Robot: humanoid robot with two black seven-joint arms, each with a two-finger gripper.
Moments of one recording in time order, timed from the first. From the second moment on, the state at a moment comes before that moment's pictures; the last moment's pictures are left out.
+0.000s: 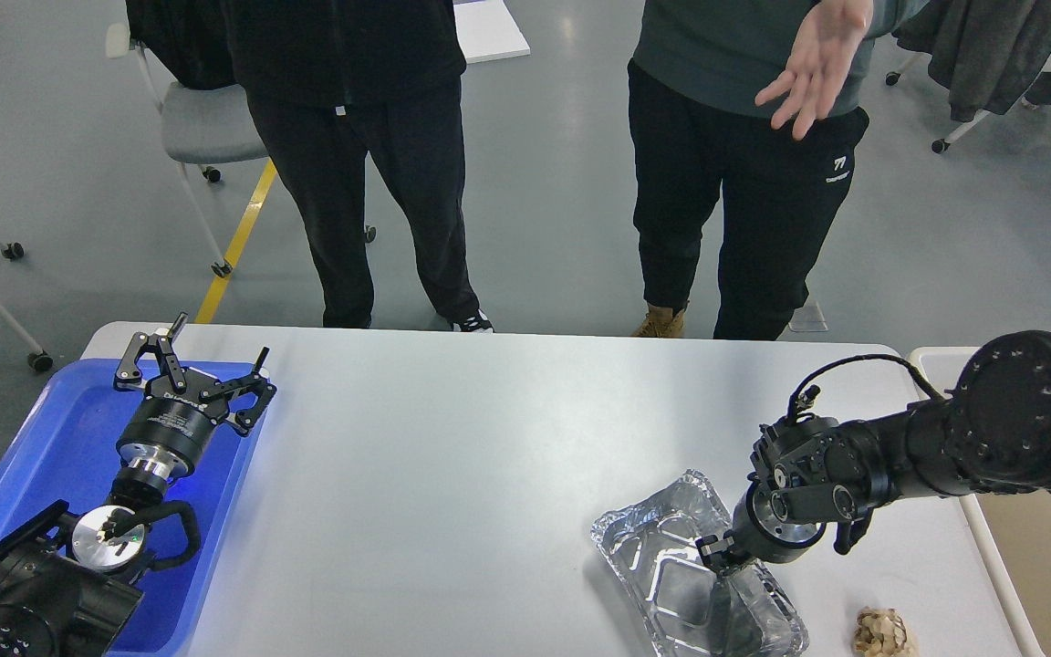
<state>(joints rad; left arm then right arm) -0.51 0.28 -1.02 -0.34 -0.22 -0.79 -0.19 1.36 -0.03 -1.14 0.99 -0.39 0.24 0.00</state>
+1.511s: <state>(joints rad) -0.51 0.28 -1.02 -0.34 -0.22 -0.79 -0.19 2.27 -0.38 -1.28 1.48 -0.42 0.65 0.01</state>
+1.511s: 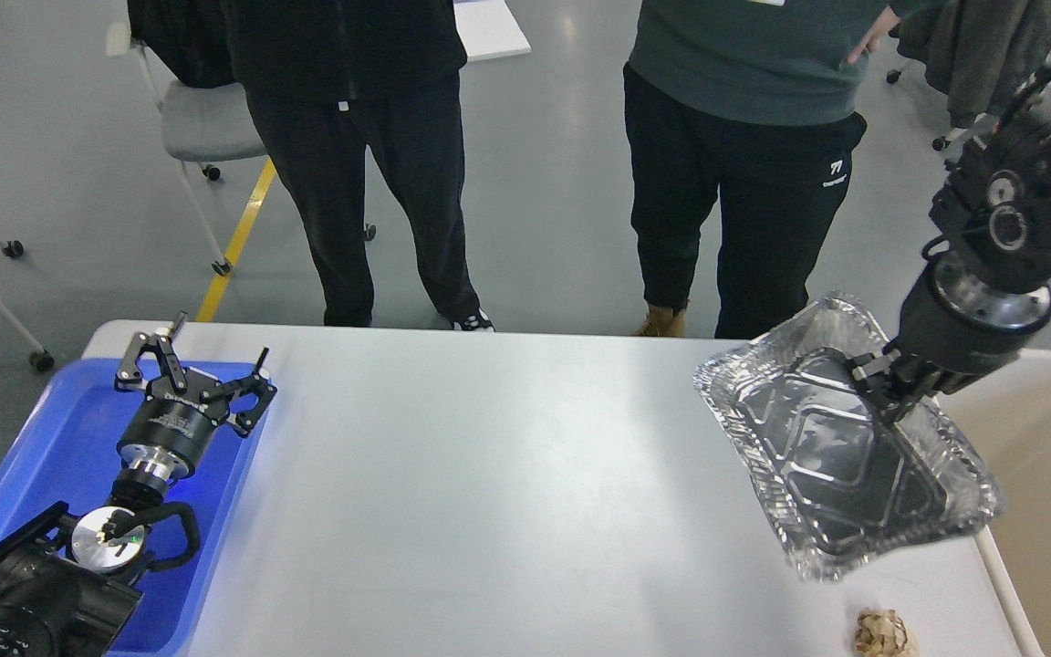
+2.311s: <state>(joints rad) -0.51 0.28 -1.02 -0.34 -0.22 -0.79 -0.19 1.93 -0.78 -1.19 0.92 -0.72 0.43 0.01</state>
